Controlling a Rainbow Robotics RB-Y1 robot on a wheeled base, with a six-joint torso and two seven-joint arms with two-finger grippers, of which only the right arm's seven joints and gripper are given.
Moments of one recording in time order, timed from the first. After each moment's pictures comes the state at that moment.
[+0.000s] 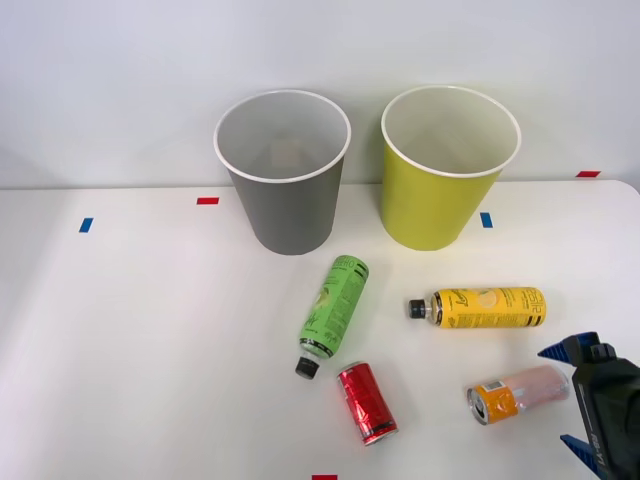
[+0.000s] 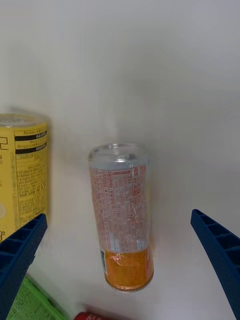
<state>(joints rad) 0.44 -0.55 -0.08 -2.48 -0.52 1.33 -0.07</state>
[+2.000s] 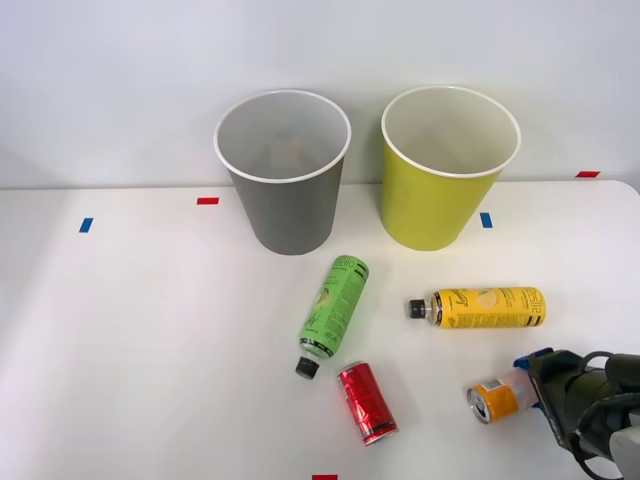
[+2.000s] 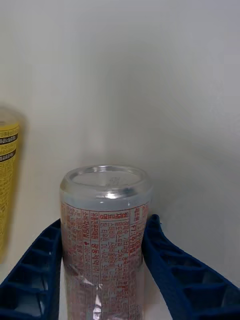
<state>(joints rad) 0.31 -0.56 0.12 -2.27 -0.32 1.25 0.00</state>
